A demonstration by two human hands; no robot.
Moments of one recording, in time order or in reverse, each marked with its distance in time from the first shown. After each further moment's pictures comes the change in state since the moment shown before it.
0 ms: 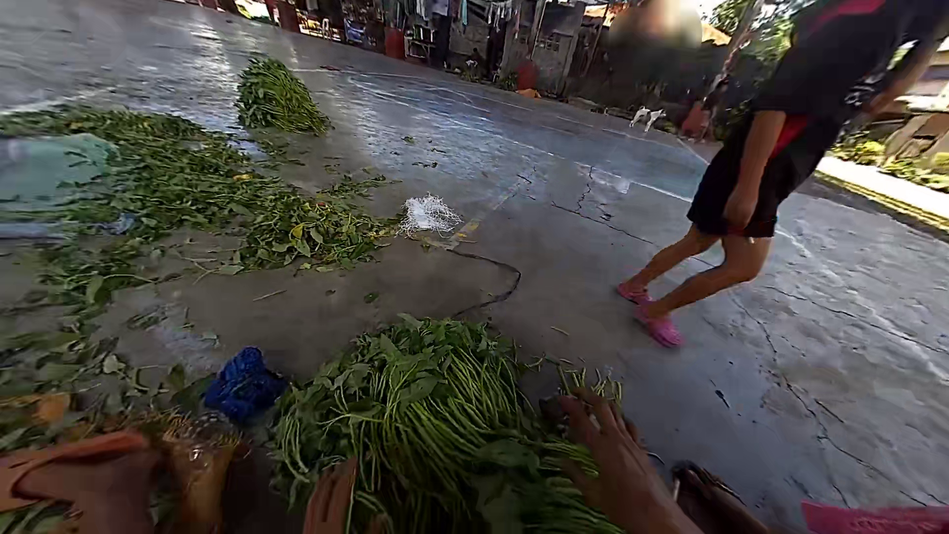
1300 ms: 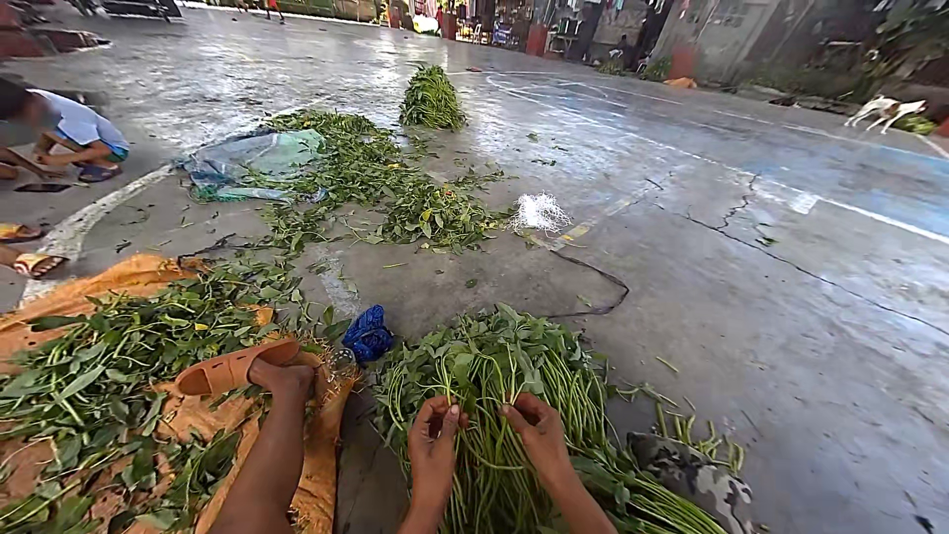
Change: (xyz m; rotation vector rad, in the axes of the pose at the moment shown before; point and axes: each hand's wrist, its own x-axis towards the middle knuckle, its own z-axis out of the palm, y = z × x) left_hand 0.063 0.038 0.021 -0.830 0.617 -0.319; right_hand 0.095 -0.113 0.156 1.165 -0.177 0.296
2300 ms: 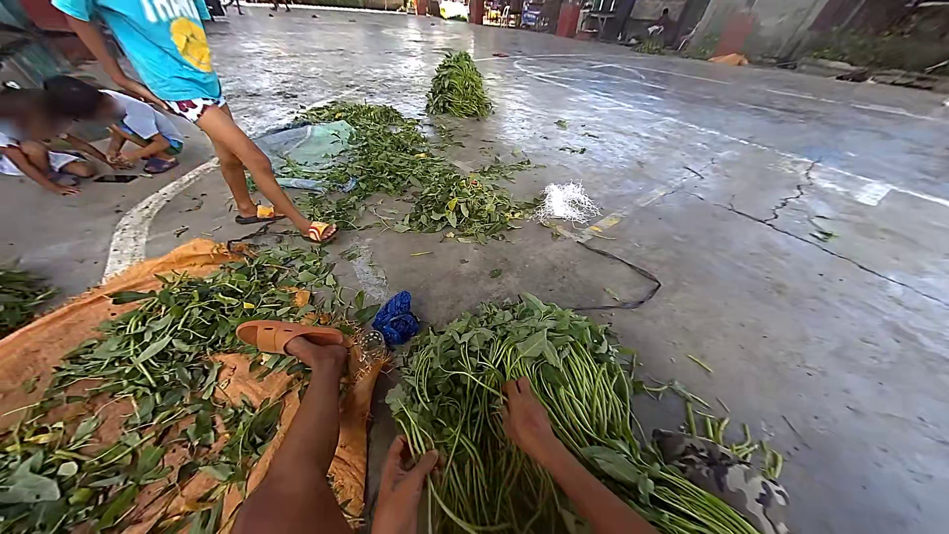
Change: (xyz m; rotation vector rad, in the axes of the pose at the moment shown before) left_hand -0.043 0.022 -0.080 0.007 0.177 -0.430; right_hand 0.038 0.033 0.043 -1.098 -0.428 0.112
